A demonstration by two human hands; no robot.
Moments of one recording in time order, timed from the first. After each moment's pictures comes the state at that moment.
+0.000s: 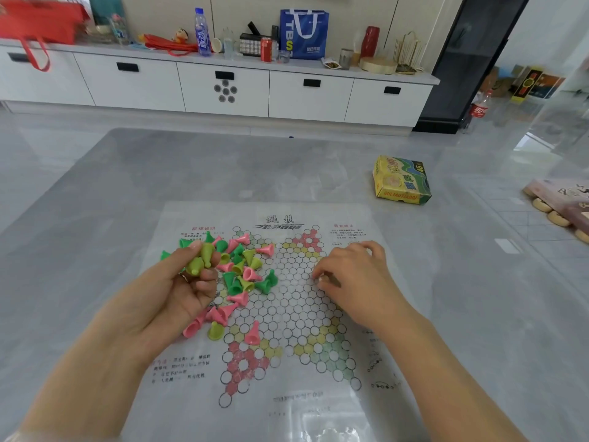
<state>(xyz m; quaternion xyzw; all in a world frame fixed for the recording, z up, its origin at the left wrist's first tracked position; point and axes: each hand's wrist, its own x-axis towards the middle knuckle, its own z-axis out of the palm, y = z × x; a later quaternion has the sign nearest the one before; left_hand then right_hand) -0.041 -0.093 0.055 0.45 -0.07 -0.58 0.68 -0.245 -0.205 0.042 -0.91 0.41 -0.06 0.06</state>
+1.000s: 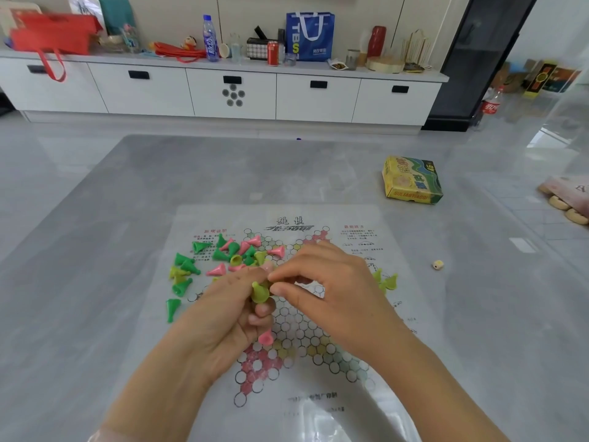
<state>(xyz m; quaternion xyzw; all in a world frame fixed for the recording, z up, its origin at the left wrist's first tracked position) -0.092 -0.095 0.062 0.50 -0.13 -0.61 0.59 -0.222 -0.156 0.072 -0.89 0.21 -0.32 0.24</state>
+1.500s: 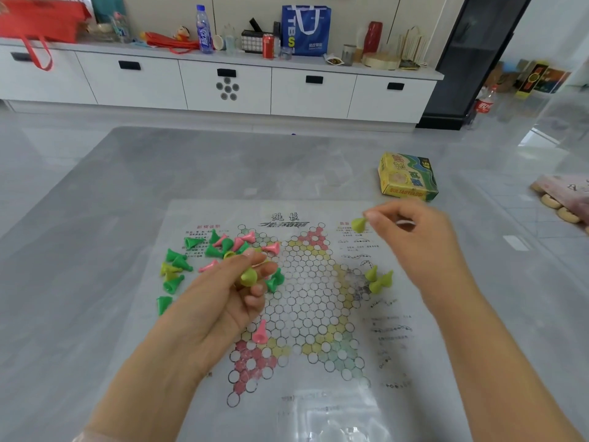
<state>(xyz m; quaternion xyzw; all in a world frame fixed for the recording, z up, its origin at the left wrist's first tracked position) -0.089 -0.100 0.063 0.49 -0.07 -0.59 0.63 -0.267 -0.205 0.091 -0.72 0.48 -0.38 0.34</state>
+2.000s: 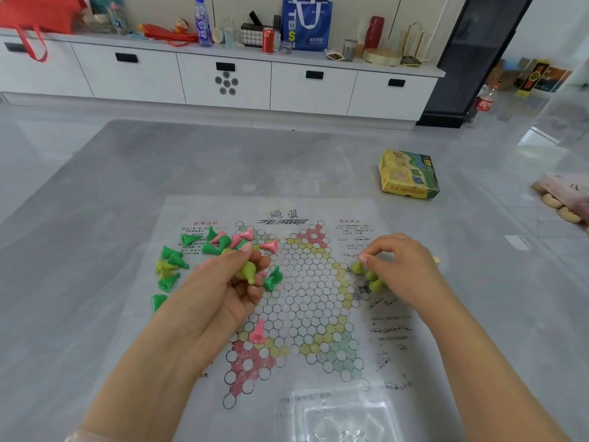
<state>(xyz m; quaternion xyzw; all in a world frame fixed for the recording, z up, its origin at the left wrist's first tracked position) -0.088 -0.108 0.060 0.50 -0.05 -0.56 0.66 -0.278 -0.227 0.046 -0.75 0.58 -0.18 0.27</state>
